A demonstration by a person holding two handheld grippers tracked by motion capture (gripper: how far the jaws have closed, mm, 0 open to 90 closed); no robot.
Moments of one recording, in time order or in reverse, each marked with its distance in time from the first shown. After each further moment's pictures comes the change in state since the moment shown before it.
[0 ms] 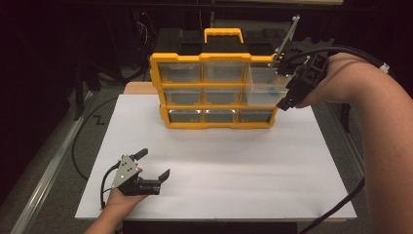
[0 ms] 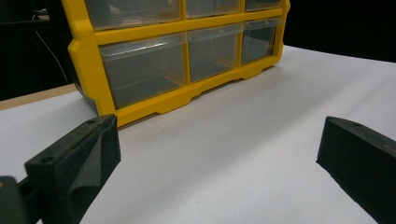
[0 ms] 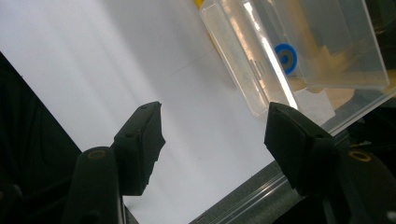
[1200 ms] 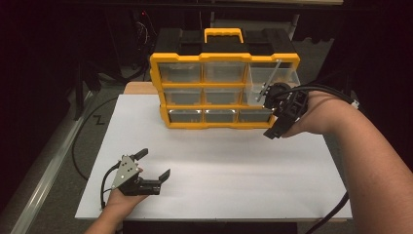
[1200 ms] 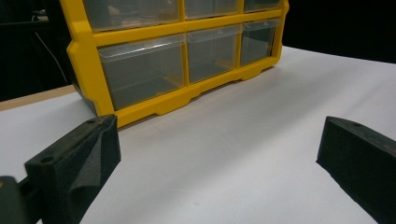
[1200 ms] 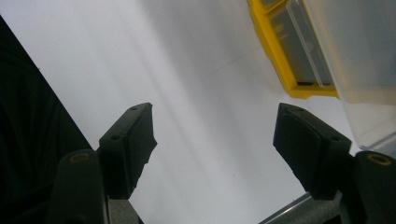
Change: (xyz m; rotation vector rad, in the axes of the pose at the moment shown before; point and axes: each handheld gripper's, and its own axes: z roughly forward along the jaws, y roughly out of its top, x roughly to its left) left arm -0.001 0.001 0.000 -0.001 -0.002 0.000; right arm 0.034 -0.009 0.063 -0.003 0.091 -0.030
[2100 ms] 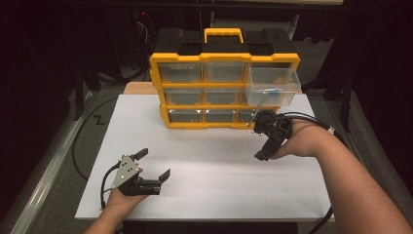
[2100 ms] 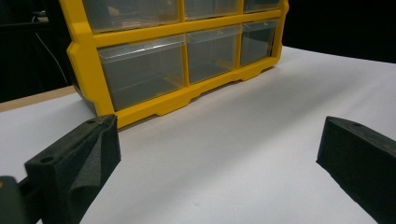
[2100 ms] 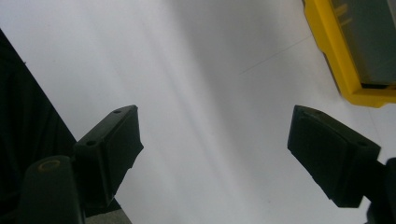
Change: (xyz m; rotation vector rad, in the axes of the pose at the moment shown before) left arm 0.000 0.000 0.000 0.000 0.000 0.006; right arm 0.018 -0.008 0.073 0.012 0.061 -0.009
